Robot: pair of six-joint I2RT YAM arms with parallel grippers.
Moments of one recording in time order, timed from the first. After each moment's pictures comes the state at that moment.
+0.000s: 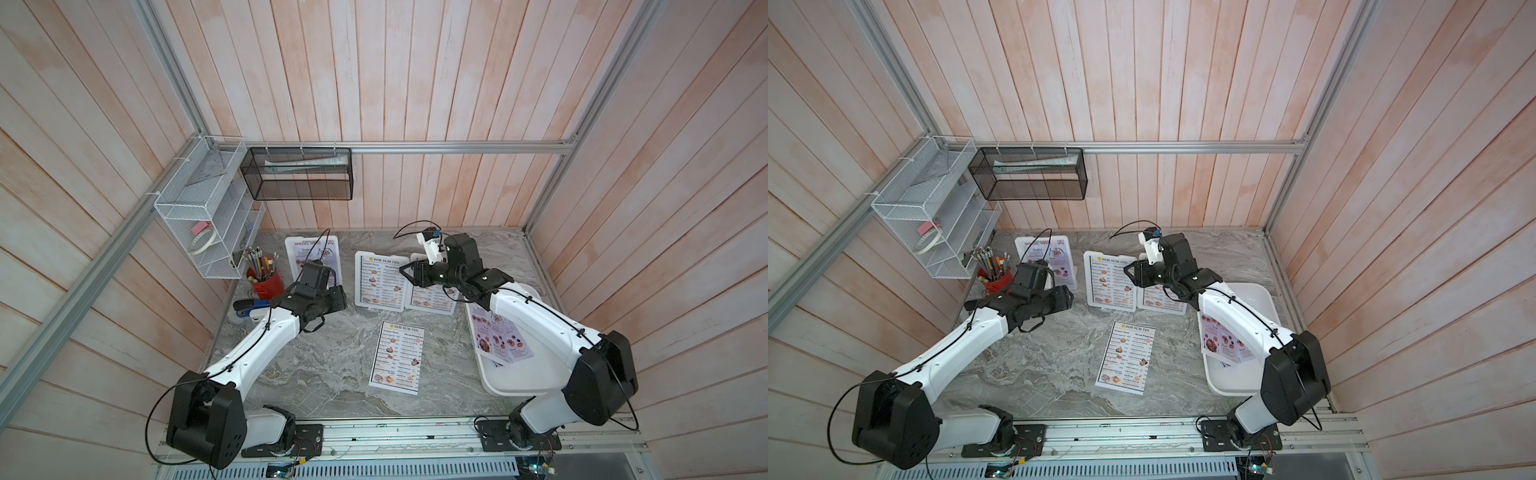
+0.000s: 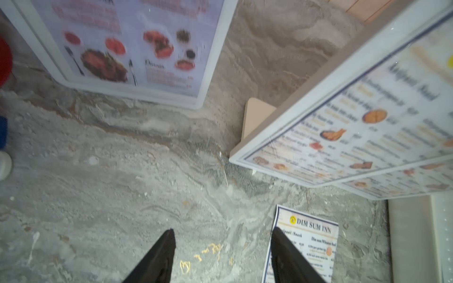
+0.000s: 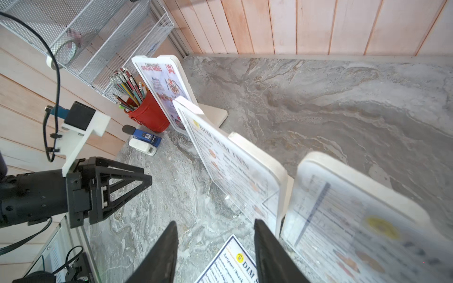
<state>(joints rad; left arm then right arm) -0.36 1.30 0.94 -0.55 0.03 -0.52 0.58 1.50 1.22 -0.25 -0.33 0.35</state>
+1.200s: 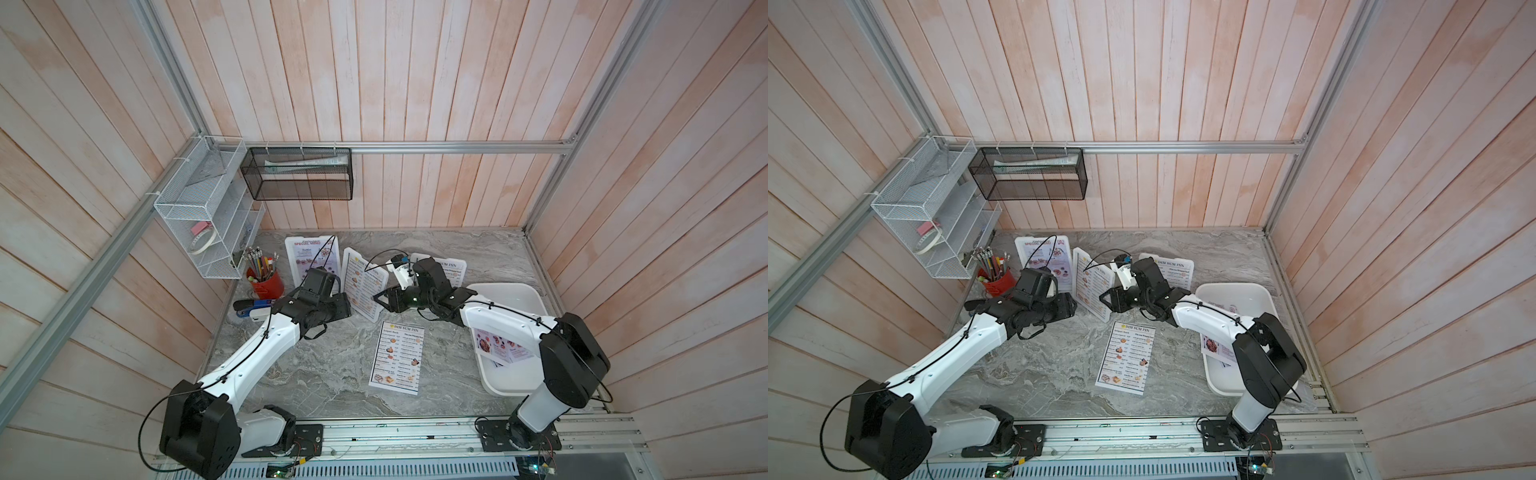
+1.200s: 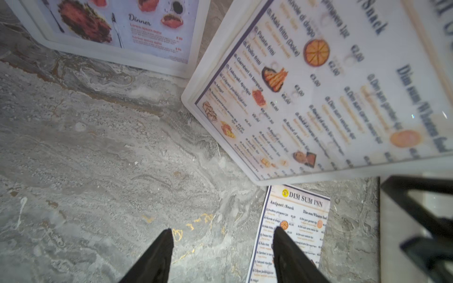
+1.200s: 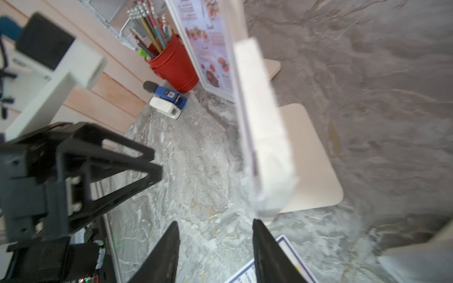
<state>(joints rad) -0.40 1.30 0.96 -0.60 0.02 -0.57 0.76 1.65 1.11 -0.02 -0.39 0.41</state>
